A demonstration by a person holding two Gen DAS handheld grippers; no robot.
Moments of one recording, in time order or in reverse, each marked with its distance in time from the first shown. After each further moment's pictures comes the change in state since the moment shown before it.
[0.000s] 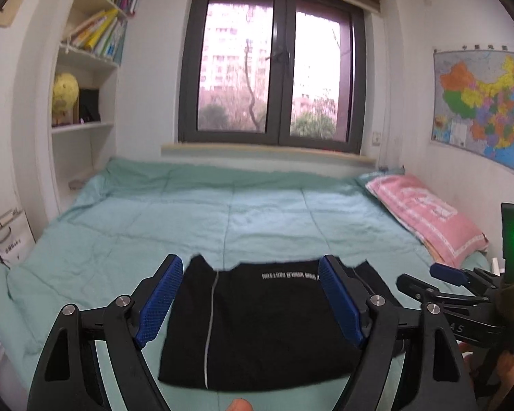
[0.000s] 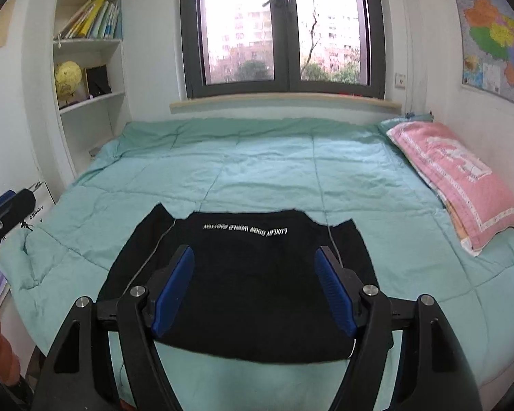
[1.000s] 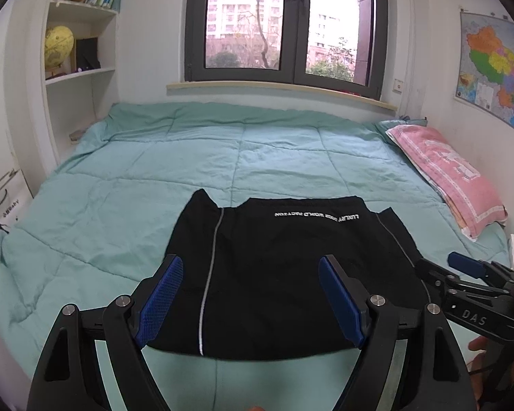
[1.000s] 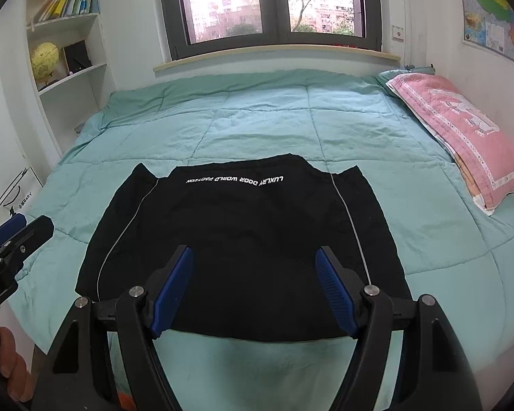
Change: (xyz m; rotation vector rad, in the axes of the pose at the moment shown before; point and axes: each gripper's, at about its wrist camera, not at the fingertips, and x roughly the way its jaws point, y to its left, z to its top) left arm 0.075 -0.003 -0.047 -0.015 0.237 0.054; right arm 0.063 -0.019 -0.036 0.067 0.168 -0.004
